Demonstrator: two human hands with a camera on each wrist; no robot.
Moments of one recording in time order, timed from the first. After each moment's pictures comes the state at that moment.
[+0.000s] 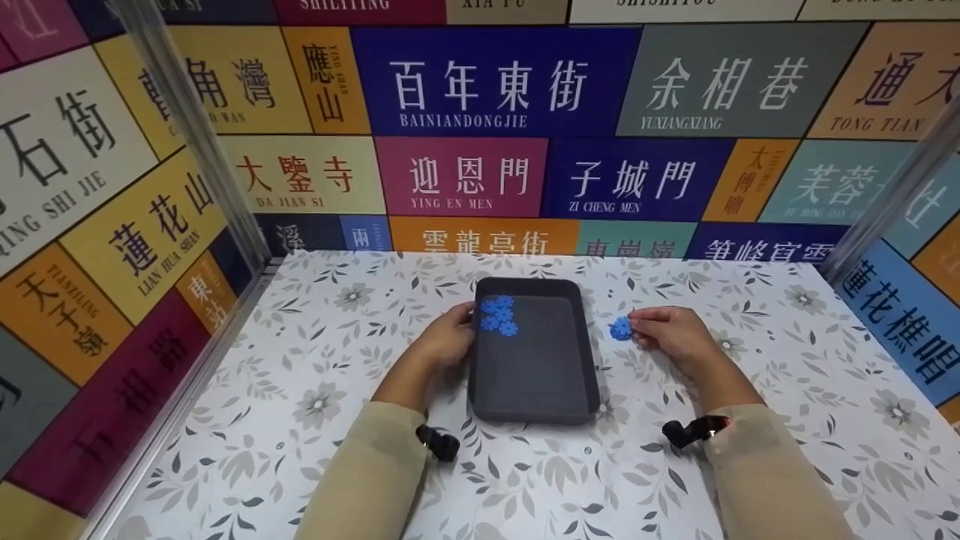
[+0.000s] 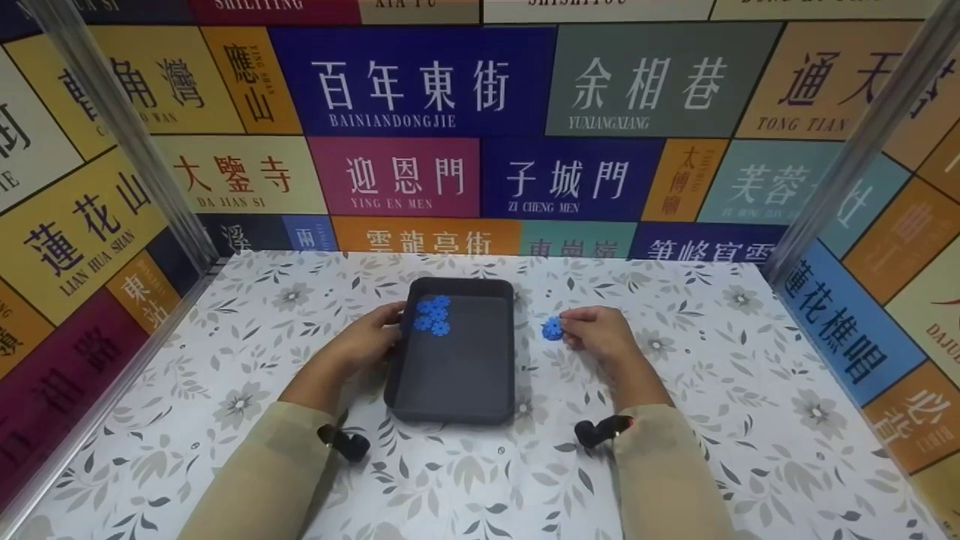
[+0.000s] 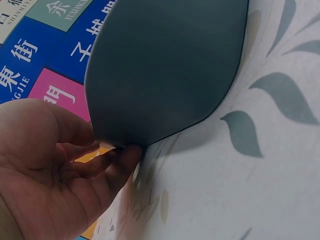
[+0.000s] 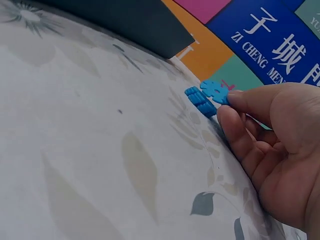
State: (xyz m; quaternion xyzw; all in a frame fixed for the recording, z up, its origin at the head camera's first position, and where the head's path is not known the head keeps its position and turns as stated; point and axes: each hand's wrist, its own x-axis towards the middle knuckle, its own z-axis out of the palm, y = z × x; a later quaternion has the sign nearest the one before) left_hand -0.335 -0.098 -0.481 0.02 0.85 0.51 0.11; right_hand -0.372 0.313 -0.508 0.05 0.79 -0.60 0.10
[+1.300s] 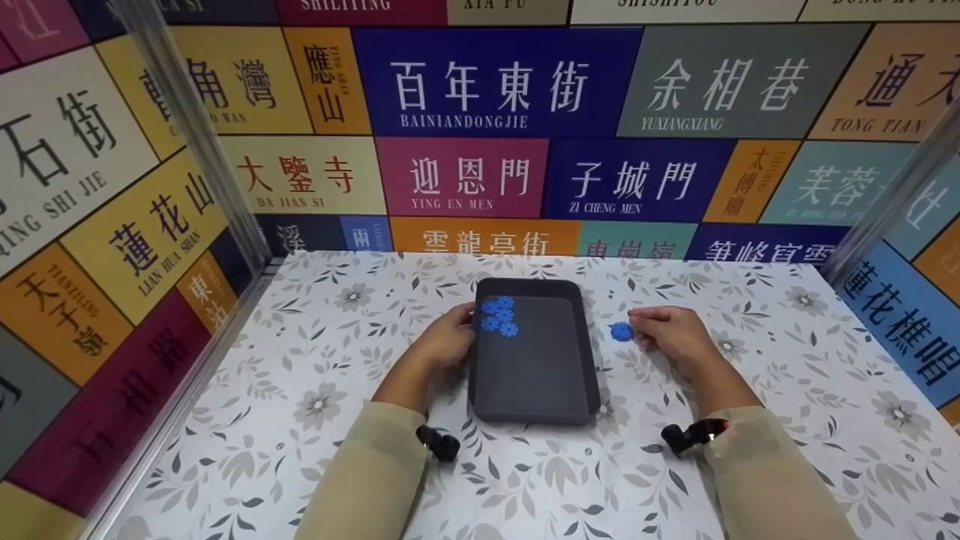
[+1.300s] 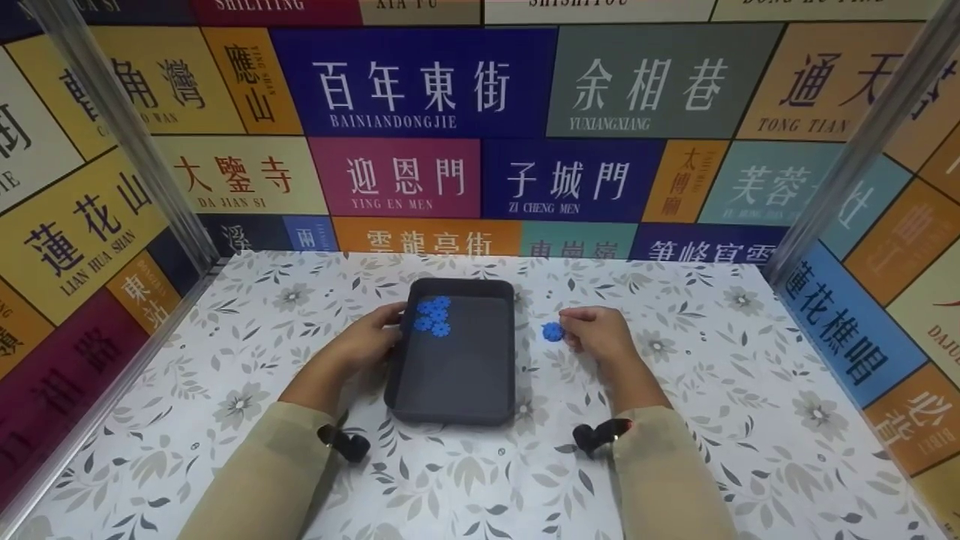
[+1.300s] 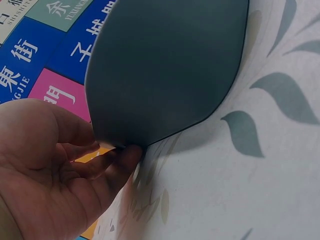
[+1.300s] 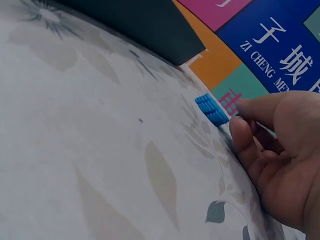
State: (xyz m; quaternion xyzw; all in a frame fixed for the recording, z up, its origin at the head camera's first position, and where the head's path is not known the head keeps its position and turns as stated) left_hand -0.333 -0.099 -0.481 0.05 0.86 0.51 0.09; right_hand -0.369 0.306 -0.503 0.06 0.82 -0.57 0.07
